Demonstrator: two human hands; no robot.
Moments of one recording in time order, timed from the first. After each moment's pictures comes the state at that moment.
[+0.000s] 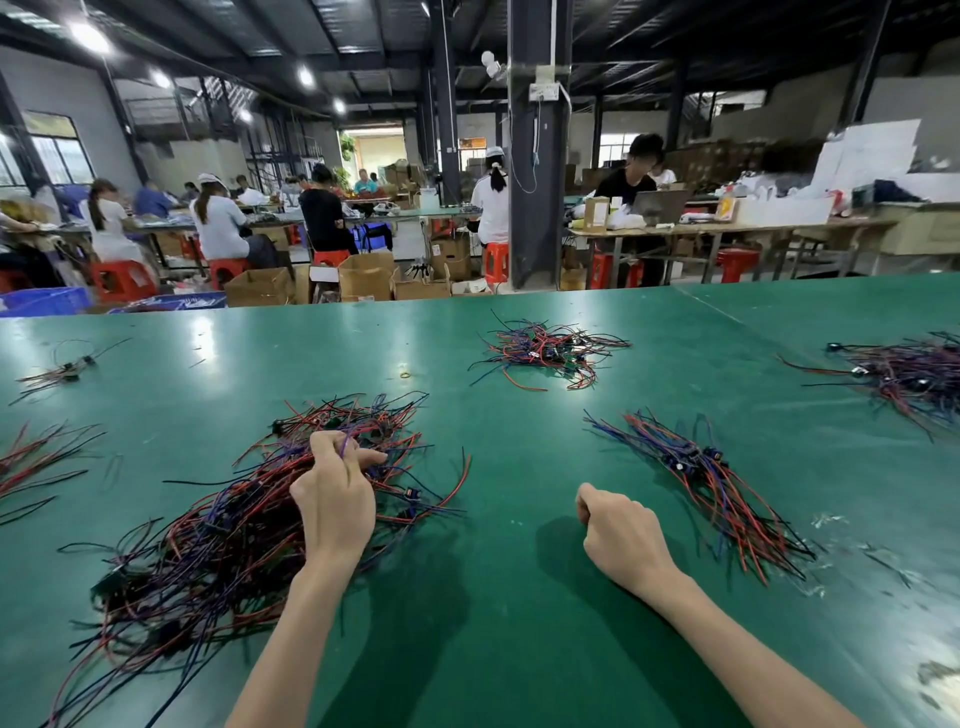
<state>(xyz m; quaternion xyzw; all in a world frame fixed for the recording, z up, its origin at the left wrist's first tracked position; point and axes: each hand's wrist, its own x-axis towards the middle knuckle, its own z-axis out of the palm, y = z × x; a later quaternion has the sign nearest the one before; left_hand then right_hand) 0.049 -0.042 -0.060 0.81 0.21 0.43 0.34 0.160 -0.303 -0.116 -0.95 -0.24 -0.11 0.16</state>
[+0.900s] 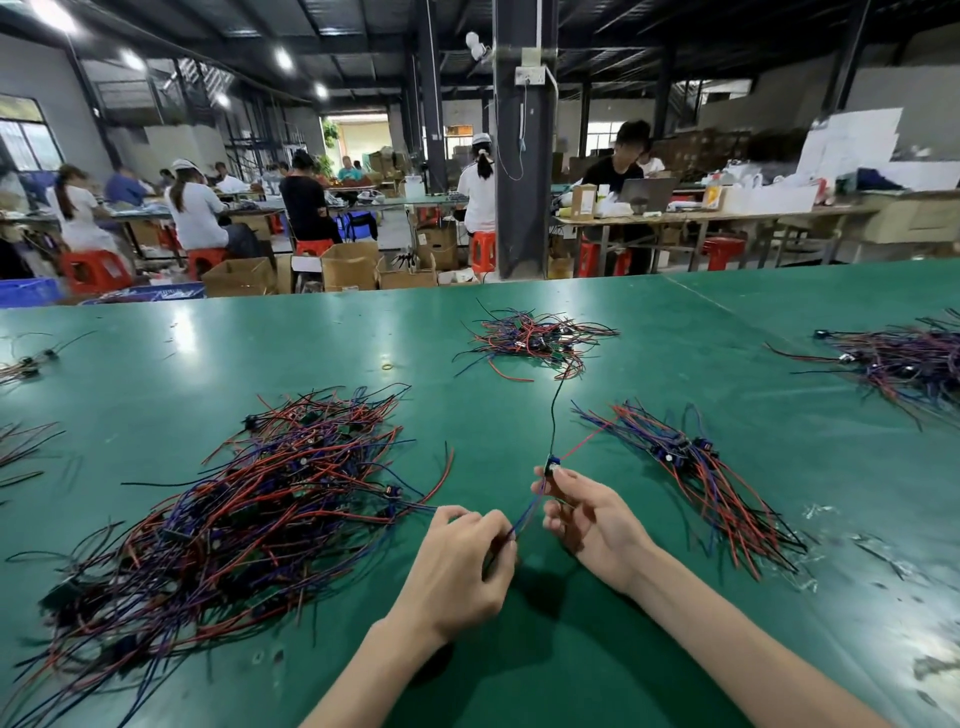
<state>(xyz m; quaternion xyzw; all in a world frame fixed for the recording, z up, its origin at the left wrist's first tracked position) 0.051 -0.133 -0.103 0.93 -0.12 0.25 0.23 0.152 -0.286 -0.099 -0.45 -0.03 0.28 0.85</state>
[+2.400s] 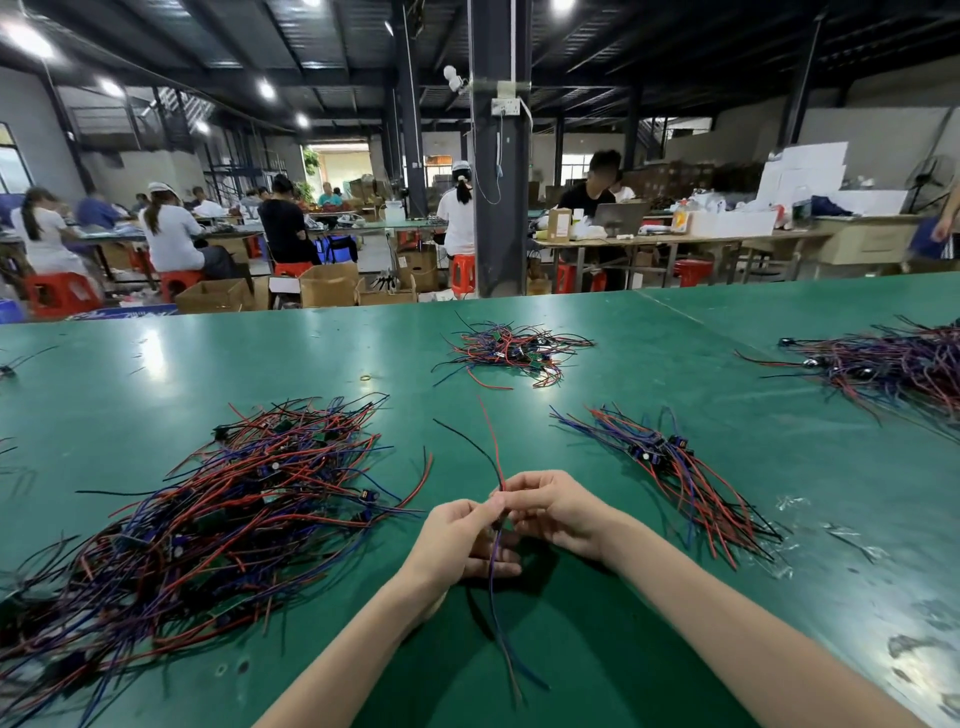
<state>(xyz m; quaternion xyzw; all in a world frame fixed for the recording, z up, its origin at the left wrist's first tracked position) 0.083 -0.149 -0.100 0.64 0.11 0.00 0.76 0.169 -0.276 -0.099 -0.60 -0.14 0.31 0.72</state>
